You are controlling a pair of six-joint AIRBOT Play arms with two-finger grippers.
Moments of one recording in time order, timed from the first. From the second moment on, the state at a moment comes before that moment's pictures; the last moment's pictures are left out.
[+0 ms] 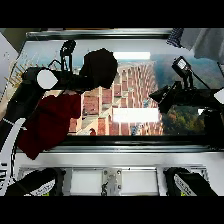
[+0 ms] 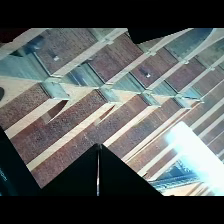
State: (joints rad) left arm -0.38 -1.23 1.34 1.26 -1.00 -1.74; right arm -0.02 -0.94 1.03 -0.76 1.14 0.55
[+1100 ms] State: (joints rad) left arm -0.26 -1.22 1.33 1.61 -1.15 -1.75; right arm -0.02 -0.94 1.03 -0.76 1.14 0.55
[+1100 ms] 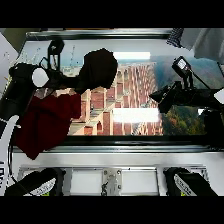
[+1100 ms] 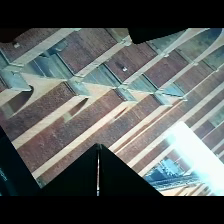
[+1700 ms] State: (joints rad) left arm -0.02 -1.34 0.91 1.56 -0.96 -1.89; right arm -0.02 -0.94 1.03 -0.76 1.14 0.55
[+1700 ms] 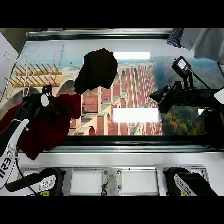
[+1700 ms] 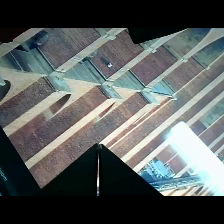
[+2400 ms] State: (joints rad) left arm -0.57 -1.47 1.52 1.33 -0.78 -1.82; right arm -0.04 -0.93 1.03 -0.70 1.07 0.59
